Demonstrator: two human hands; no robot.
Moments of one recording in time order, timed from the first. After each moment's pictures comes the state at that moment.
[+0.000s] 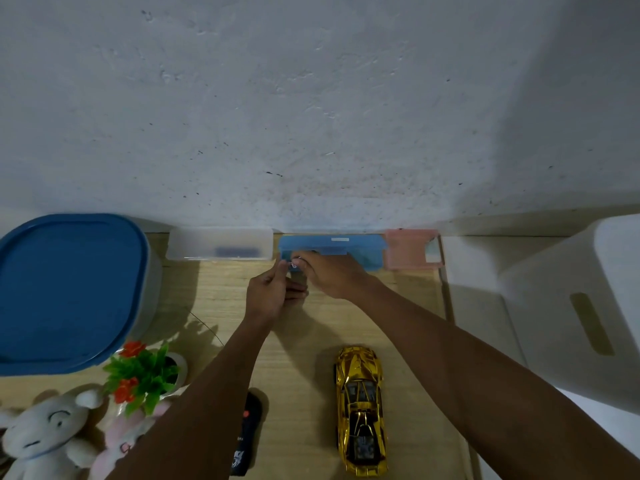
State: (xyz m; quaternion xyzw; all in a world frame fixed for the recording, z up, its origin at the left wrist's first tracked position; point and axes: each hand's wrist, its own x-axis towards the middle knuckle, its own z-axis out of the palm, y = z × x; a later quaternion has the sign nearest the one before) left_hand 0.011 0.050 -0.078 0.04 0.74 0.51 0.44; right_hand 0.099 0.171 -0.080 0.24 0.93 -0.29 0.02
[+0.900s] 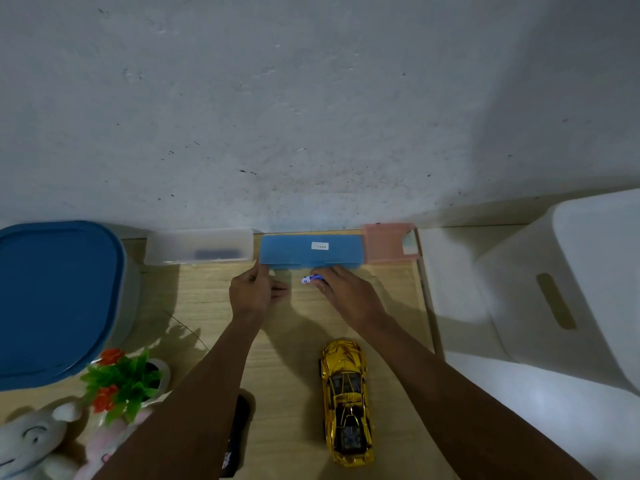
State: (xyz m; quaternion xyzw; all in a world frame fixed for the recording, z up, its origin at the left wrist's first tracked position) left_hand 0.016 0.054 -0.085 0.03 0.76 0.52 0.38; right_hand 0.170 0.144 -0.092 0.36 0.91 -0.22 -0.01
